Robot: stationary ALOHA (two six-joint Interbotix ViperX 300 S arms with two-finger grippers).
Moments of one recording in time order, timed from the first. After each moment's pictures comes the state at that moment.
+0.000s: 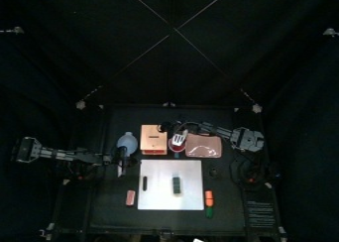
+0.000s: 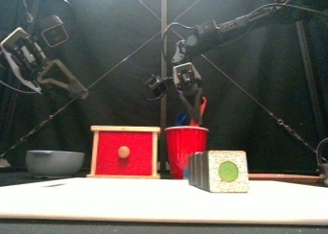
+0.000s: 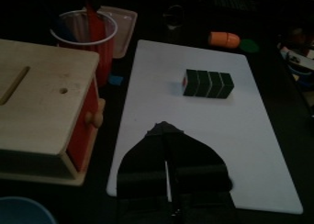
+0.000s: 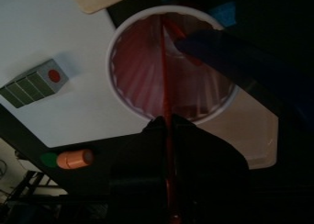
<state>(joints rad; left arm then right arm) 0.03 -0.59 1.25 -0.13 -0.32 0.00 -0.44 0.33 -0.18 0.15 1.50 -0.10</state>
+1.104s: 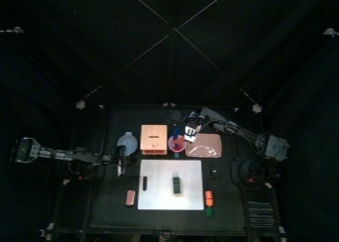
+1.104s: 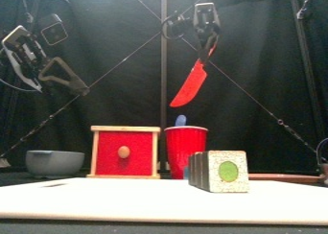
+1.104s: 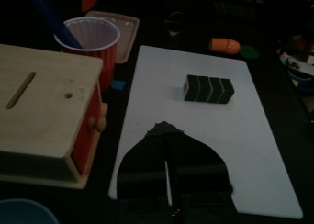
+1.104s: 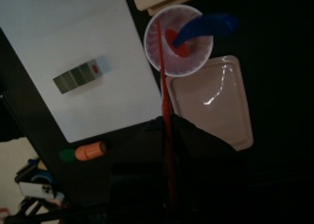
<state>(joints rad) 0.04 -0.64 1.25 -0.13 -0.33 0.00 -0.35 -0.12 -0.11 0.14 1.38 -0.06</state>
